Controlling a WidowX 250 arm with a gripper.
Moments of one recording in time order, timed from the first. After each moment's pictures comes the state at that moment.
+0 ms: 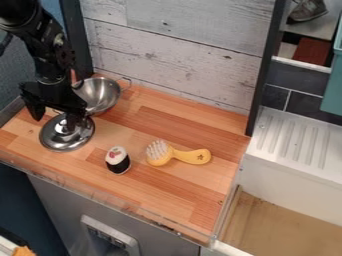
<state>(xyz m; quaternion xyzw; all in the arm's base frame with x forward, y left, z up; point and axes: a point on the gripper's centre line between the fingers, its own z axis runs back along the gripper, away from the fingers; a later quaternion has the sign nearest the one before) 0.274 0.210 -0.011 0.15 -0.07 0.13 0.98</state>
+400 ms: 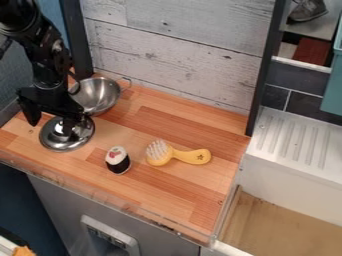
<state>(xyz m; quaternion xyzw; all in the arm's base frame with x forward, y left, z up) 0.268 0.214 -0.019 0.16 -0.06 0.14 0.98</state>
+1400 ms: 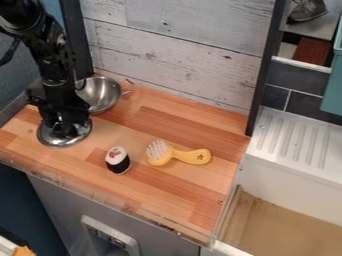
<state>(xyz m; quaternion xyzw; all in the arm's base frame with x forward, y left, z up) 0.283 0.211 -0.028 0.12 -0.05 0.13 0.98</state>
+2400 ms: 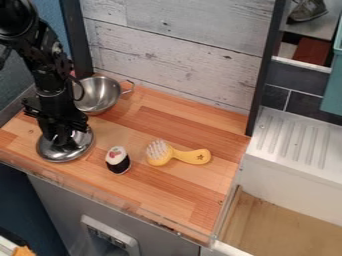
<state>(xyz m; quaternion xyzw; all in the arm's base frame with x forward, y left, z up) 0.257 0.191 -0.020 0.11 -0.05 0.11 0.99</state>
